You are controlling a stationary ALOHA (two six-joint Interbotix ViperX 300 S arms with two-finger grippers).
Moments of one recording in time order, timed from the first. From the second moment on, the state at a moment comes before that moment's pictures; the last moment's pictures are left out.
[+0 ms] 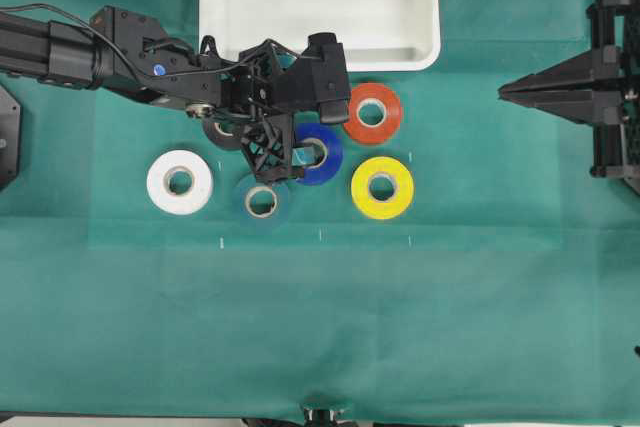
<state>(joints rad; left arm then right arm) 0.05 0.23 0.47 -0.01 0.34 -0.10 0.00 -0.88 1.16 0.00 -0.18 0.02</state>
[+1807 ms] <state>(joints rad) 0.01 0.19 0.41 0.00 0.43 -0.09 0.00 -0.88 1.16 0.00 -0.18 0.02</state>
